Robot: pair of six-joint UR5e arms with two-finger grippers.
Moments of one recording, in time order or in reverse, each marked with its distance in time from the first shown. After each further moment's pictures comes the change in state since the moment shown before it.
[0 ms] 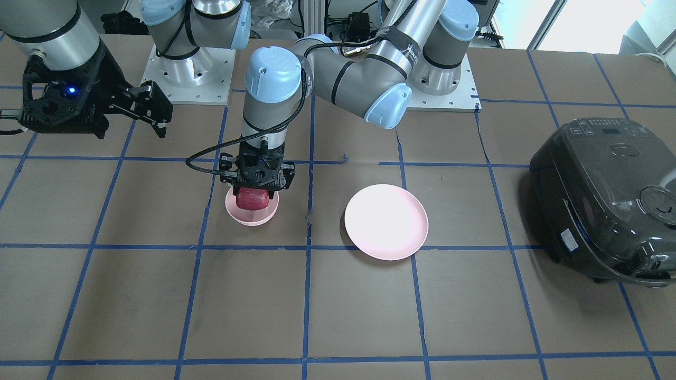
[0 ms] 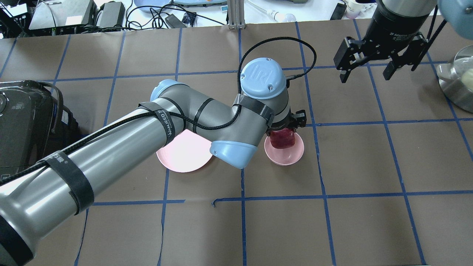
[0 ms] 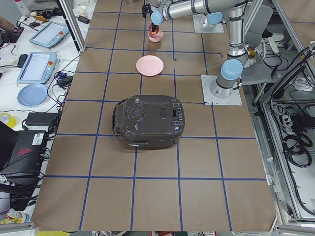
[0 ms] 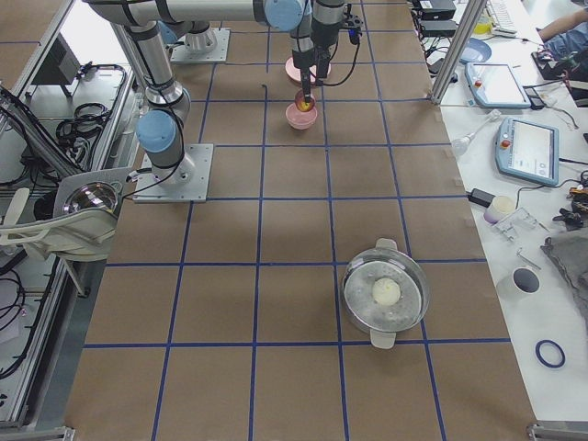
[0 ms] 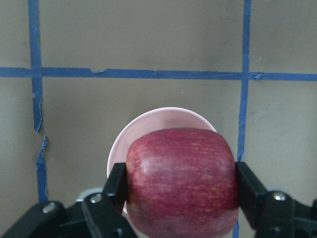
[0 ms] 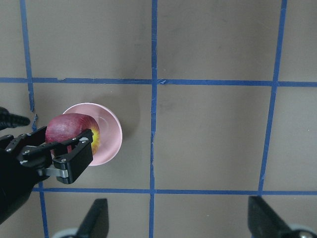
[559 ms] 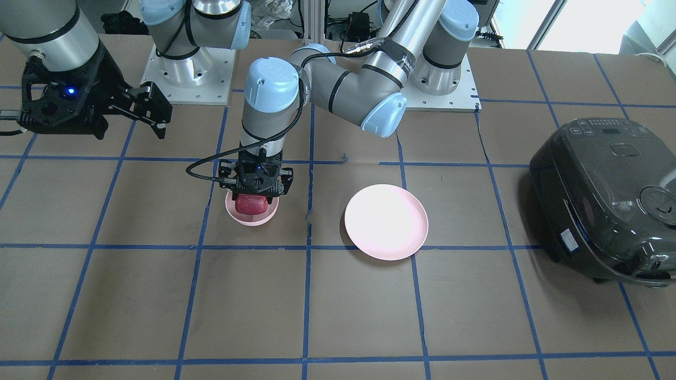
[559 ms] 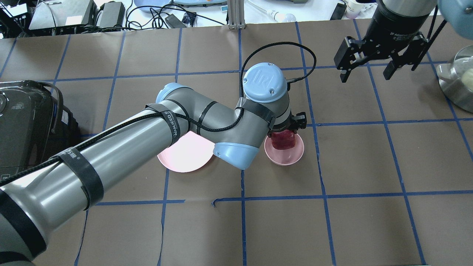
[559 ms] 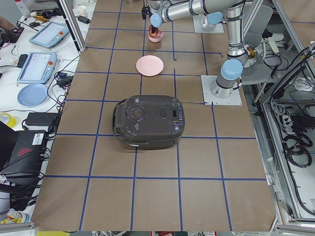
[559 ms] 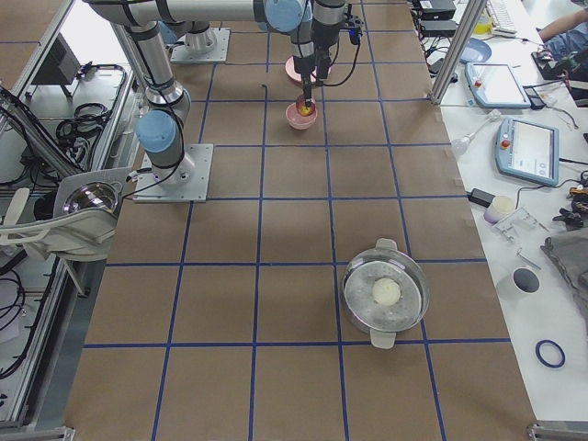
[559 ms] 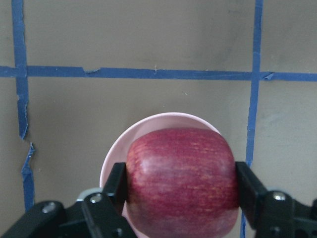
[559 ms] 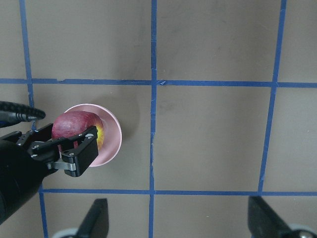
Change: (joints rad) left arm -0.002 -0.025 -0.002 0.027 0.001 0.000; right arm -0.001 0.001 0.000 -0.003 0.000 -0.001
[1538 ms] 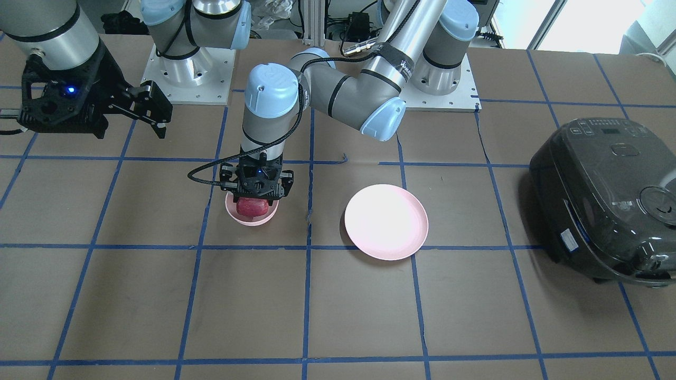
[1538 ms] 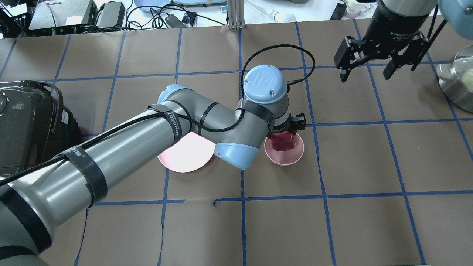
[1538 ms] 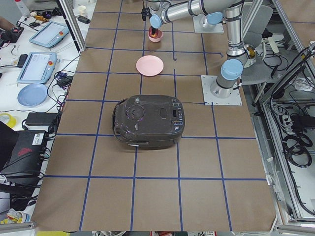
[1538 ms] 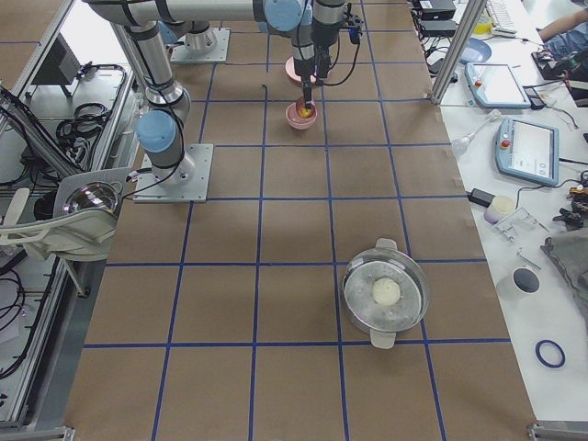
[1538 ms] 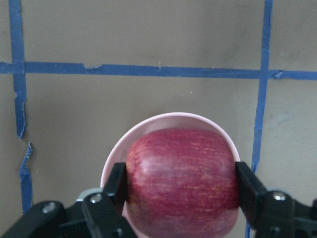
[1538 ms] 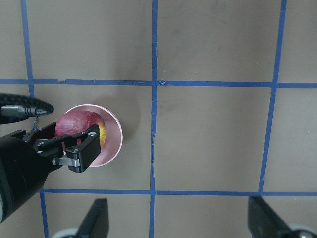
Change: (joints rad) left arm 0.001 -0.011 0.000 0.003 -0.002 -0.002; right arm 0.001 -0.002 0.000 -0.001 0.002 0.001
